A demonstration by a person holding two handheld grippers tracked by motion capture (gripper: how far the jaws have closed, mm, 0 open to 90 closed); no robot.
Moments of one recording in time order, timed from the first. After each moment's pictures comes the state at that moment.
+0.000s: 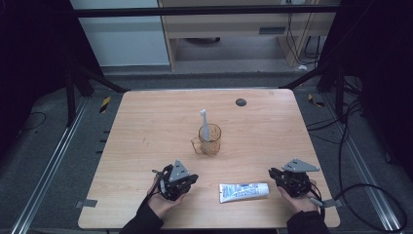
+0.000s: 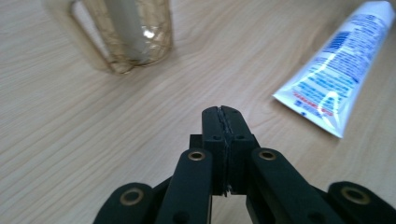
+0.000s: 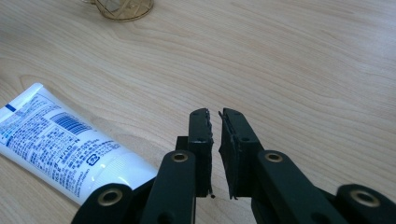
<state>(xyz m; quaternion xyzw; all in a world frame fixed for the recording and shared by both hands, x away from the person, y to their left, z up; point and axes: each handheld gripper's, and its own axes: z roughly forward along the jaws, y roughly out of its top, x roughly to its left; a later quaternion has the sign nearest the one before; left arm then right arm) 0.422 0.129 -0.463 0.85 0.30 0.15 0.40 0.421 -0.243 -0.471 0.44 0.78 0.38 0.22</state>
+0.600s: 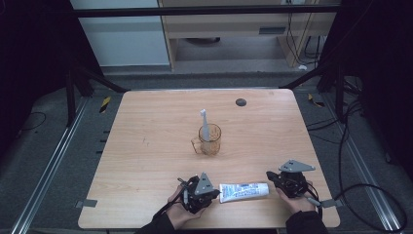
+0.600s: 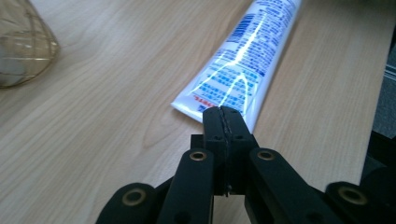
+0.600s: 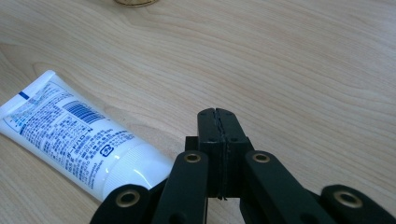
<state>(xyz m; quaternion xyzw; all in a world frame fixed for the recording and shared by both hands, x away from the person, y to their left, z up) 0.399 0.074 -0.475 0.89 0.23 0.10 0.38 0.422 -0.238 -0.477 0.44 0.79 0.38 0.19</state>
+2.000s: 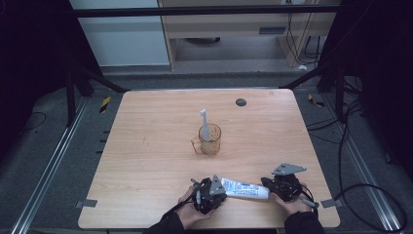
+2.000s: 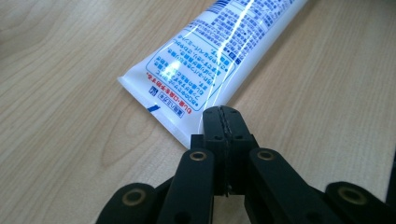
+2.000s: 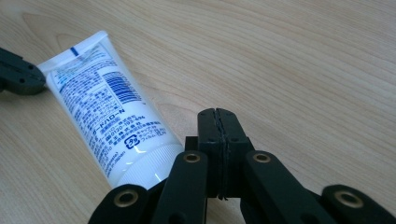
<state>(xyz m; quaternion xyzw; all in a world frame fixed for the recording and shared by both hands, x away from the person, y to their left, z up) 0.409 0.049 -0.493 0.91 0.23 0.09 0.34 0.419 -0.224 -0.485 0.42 0.82 0.36 0.15</state>
